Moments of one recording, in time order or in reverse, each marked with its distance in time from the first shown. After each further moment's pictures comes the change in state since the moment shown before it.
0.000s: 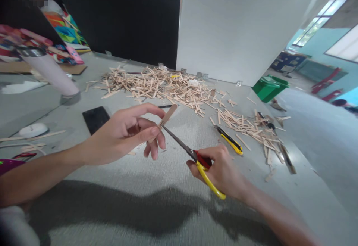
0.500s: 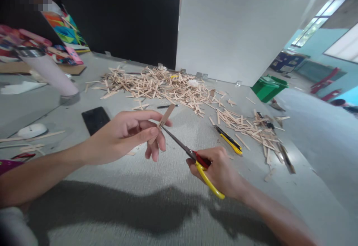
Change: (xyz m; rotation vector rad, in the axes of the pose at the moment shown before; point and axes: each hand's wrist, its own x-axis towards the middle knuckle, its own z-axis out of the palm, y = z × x) left_hand 0.002 0.000 0.000 -0.048 -0.047 -0.040; right_hand -0.001 0.003 0.004 0.009 0.005 -0.017
